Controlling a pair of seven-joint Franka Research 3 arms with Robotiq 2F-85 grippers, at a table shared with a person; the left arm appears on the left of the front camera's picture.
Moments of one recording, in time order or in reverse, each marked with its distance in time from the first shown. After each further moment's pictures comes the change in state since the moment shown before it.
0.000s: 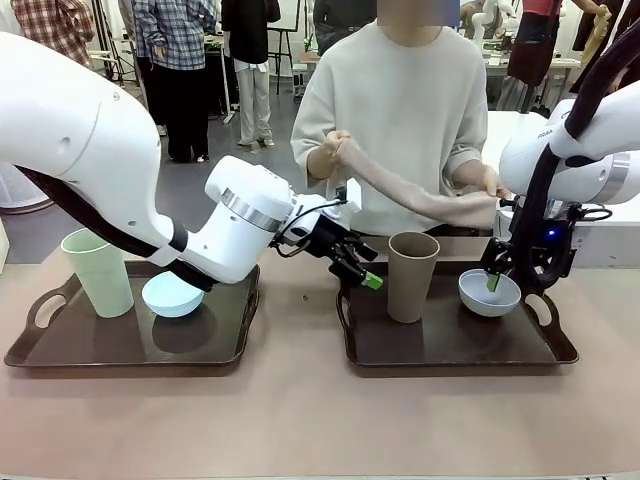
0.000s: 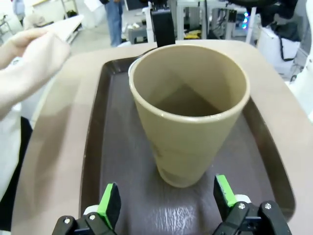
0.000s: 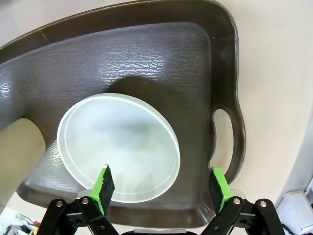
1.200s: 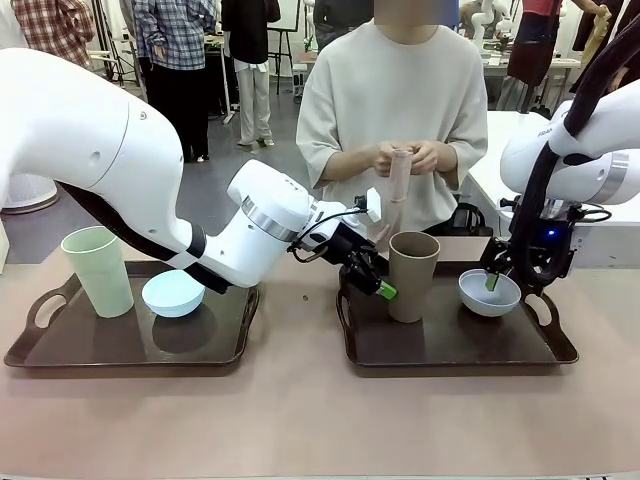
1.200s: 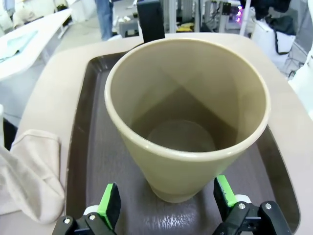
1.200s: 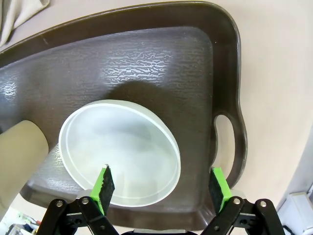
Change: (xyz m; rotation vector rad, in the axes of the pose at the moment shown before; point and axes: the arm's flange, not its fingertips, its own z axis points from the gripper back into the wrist) left arm 0.007 0.000 -0.031 -0.043 0.040 0.002; right arm 0.005 -0.003 -0.002 0.022 0.002 -0.002
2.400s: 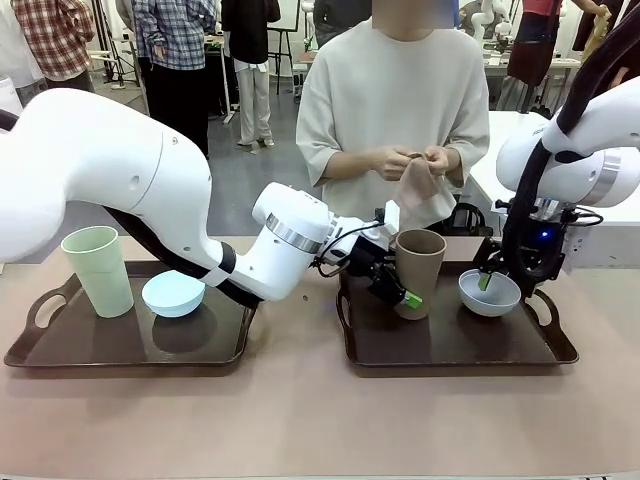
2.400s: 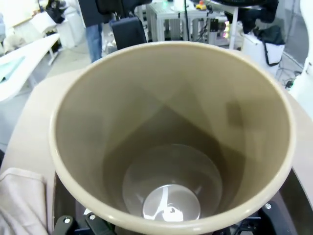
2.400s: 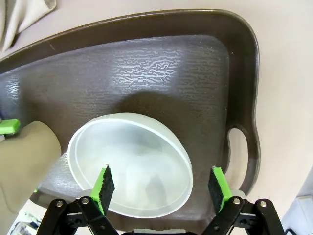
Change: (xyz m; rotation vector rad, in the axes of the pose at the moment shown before) left arm -0.002 0.010 -0.055 -0.061 -0.122 -0.057; right arm 0.011 0.001 -0.010 0.052 0.011 -0.001
